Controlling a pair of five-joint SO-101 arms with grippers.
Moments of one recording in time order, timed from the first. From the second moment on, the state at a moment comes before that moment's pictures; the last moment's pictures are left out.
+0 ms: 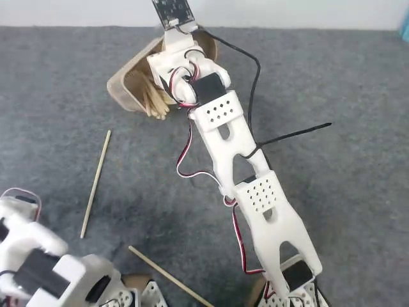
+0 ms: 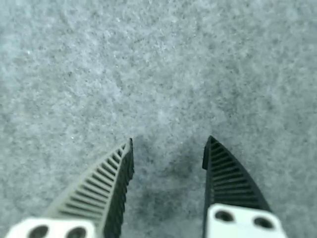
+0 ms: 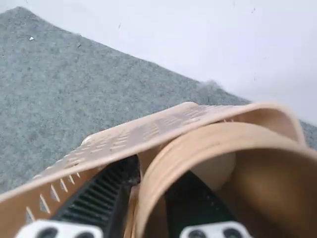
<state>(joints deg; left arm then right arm) -65.7 -5.4 49.9 39.8 20.3 -35.1 60.5 -91.8 67.4 -4.5</state>
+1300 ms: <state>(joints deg) -25.1 -5.3 -14.2 96.0 4.9 -35.3 63.8 -92.6 67.3 -4.7</state>
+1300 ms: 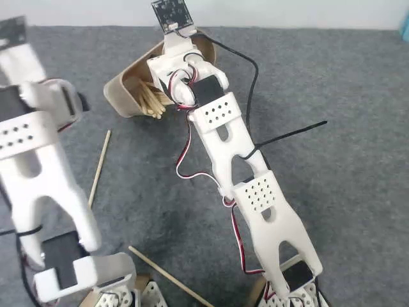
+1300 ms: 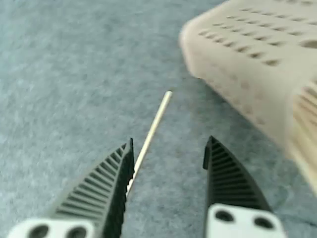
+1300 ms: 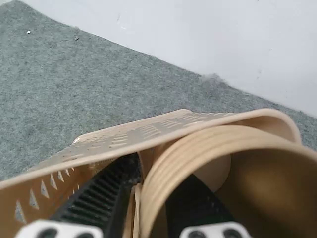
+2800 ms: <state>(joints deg) -15.6 18.3 -18.1 65.0 12.9 -35.2 63.8 -92.7 68.0 -7.3</state>
